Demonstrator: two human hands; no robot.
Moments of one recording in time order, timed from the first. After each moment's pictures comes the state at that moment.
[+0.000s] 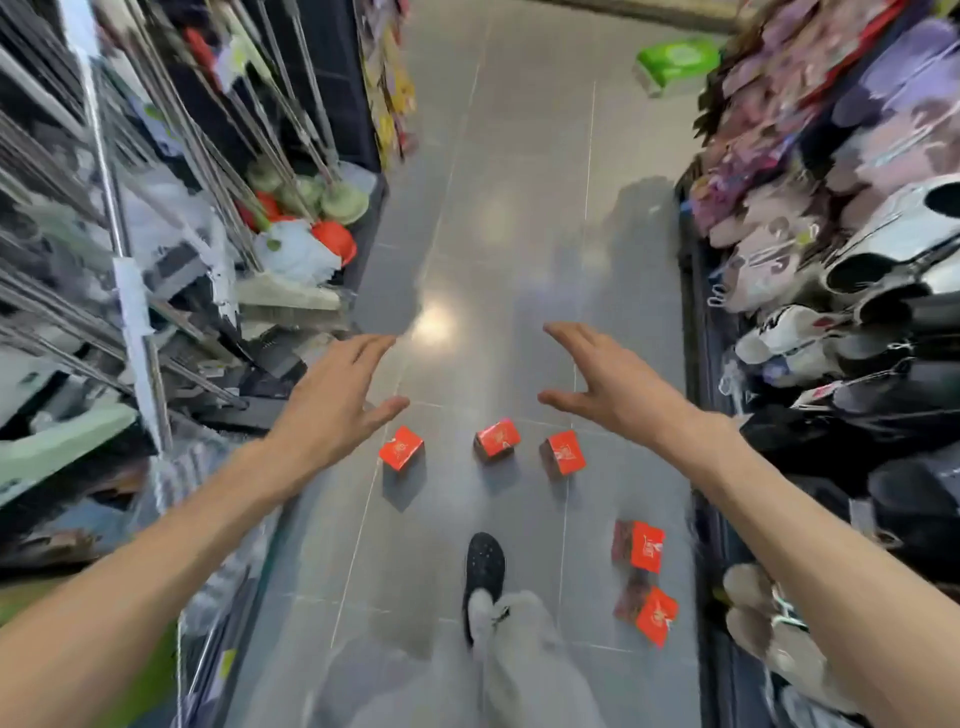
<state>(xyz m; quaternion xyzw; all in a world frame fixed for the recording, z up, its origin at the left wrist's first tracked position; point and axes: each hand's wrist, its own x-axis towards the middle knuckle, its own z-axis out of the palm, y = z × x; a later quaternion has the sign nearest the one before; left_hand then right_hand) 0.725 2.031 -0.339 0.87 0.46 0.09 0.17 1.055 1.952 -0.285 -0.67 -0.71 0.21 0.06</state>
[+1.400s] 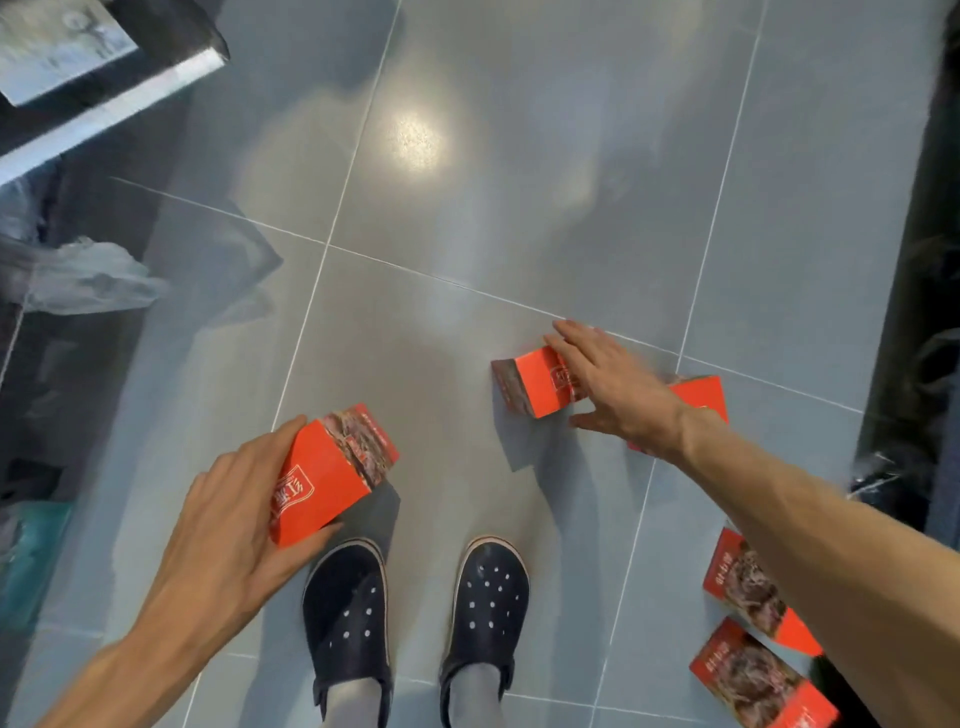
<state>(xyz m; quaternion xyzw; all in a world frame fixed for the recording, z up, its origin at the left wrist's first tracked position) 0.681 2.008 -0.911 0.72 0.58 -0.03 0.38 1.114 2.051 -0.978 -0.54 -0.78 0.27 -0.14</state>
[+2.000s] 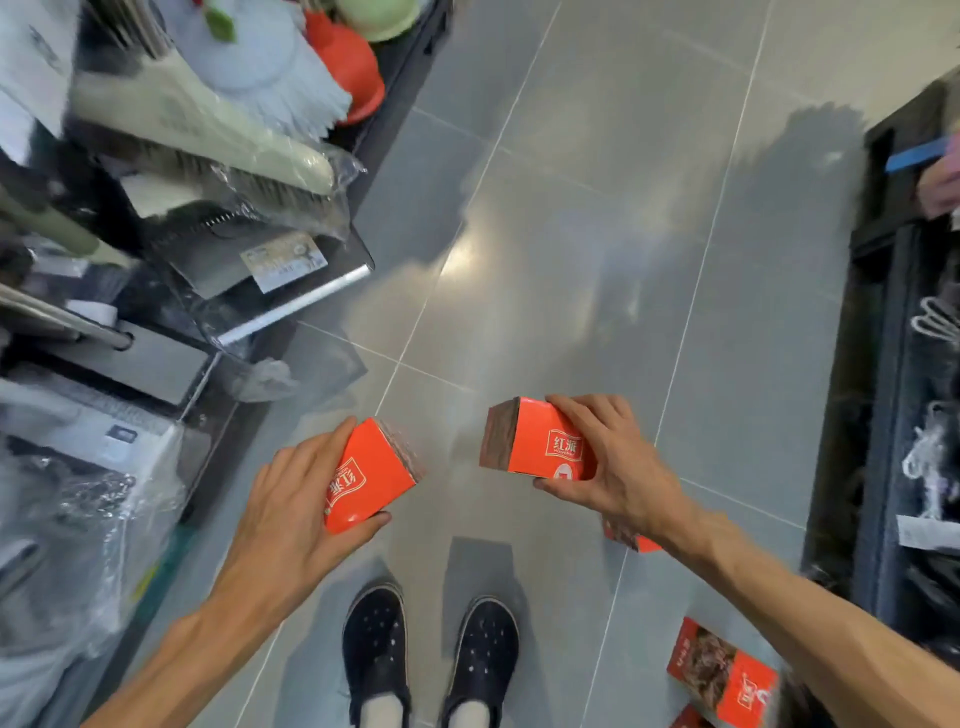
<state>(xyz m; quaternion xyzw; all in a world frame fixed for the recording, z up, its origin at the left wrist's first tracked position) 0.676 2.064 -0.728 0.73 0.60 0.07 0.33 1.037 2.090 -0.727 -0.59 -0.76 0.28 0.05</state>
